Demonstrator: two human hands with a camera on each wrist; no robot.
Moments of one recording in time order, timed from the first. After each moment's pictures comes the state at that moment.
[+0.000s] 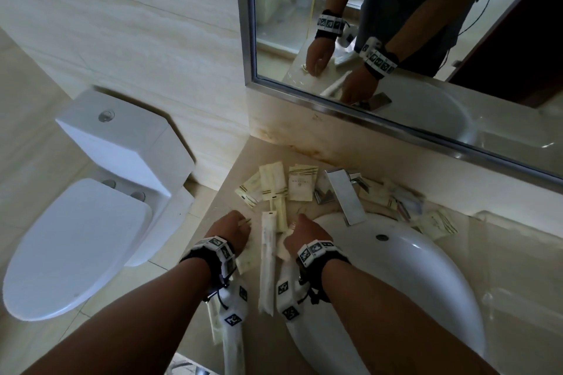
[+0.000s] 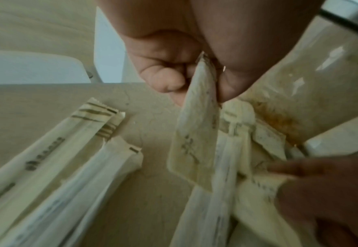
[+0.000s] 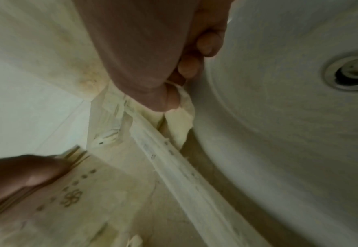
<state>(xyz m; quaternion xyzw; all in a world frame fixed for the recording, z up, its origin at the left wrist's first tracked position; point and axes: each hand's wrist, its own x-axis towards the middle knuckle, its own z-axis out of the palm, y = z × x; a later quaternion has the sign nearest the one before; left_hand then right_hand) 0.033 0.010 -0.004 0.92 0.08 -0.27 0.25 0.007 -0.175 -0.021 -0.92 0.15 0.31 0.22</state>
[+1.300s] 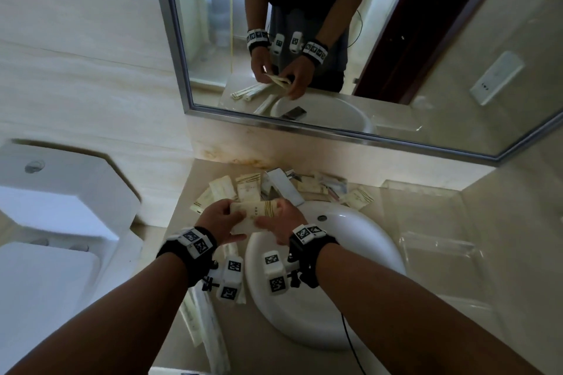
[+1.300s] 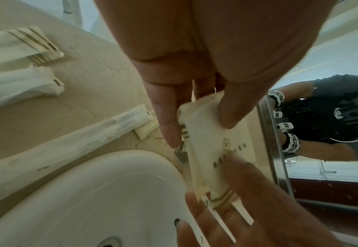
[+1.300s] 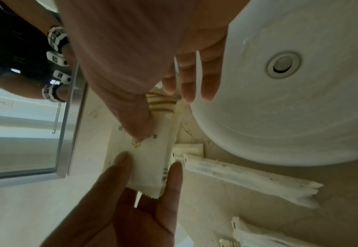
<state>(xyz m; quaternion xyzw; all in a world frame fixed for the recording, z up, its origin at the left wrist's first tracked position) 0.003 -0.031 0.076 0.69 0.08 -0.34 0.64 -0.052 -0.195 0.073 -0.80 0.28 0.13 0.51</state>
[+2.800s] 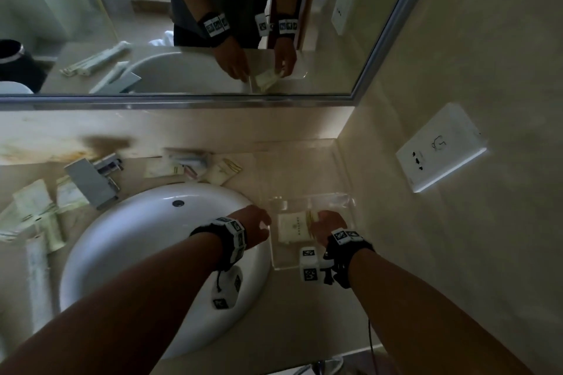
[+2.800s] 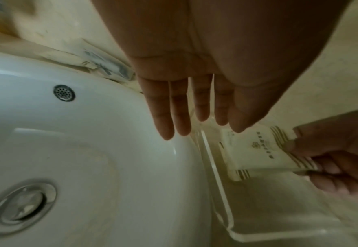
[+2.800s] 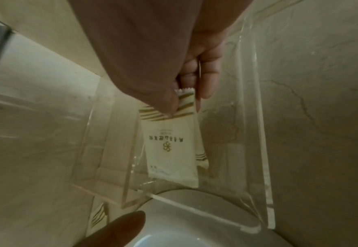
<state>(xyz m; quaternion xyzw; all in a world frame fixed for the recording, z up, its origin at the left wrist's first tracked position) -0.164 -0.430 0.043 0.84 -0.37 -0.38 0.08 -0.295 -0.609 -0.007 -0.78 0.48 0.15 0.37</state>
